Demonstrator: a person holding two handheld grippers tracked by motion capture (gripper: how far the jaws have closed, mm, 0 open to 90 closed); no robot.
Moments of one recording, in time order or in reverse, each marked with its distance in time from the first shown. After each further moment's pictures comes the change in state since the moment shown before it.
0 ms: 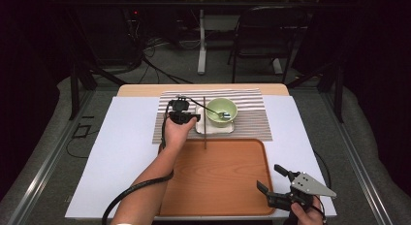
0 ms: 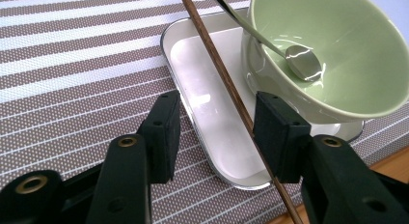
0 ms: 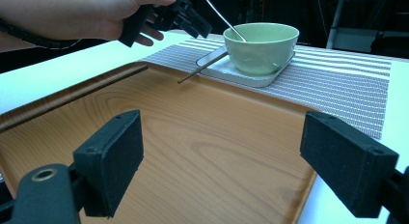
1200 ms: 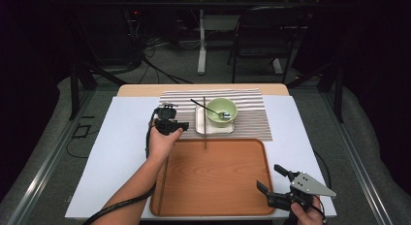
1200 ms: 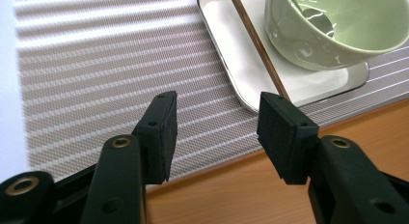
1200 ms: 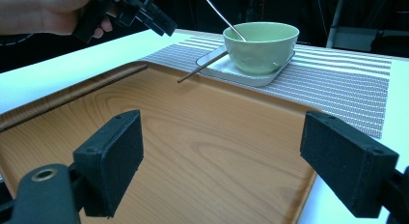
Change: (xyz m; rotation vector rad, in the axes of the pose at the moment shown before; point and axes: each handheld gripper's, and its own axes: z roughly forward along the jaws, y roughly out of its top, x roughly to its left) left arm 0.016 -0.028 -0.050 0.031 0.024 -0.050; right arm 0.000 0.000 0.000 0.003 -0.001 0.001
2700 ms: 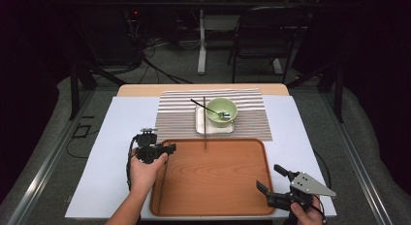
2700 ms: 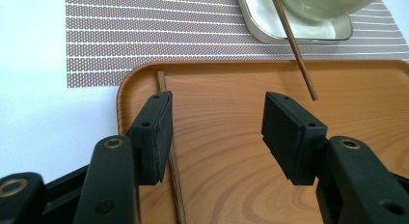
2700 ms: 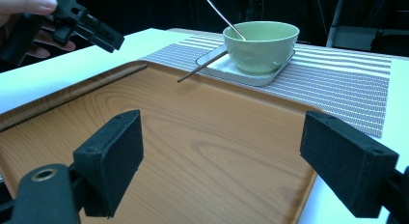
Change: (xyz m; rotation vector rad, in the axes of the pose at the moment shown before) left arm 0.012 -0.077 -0.051 -0.038 -0.010 -0.153; right arm 0.000 0.000 0.000 0.003 -0.001 0.002
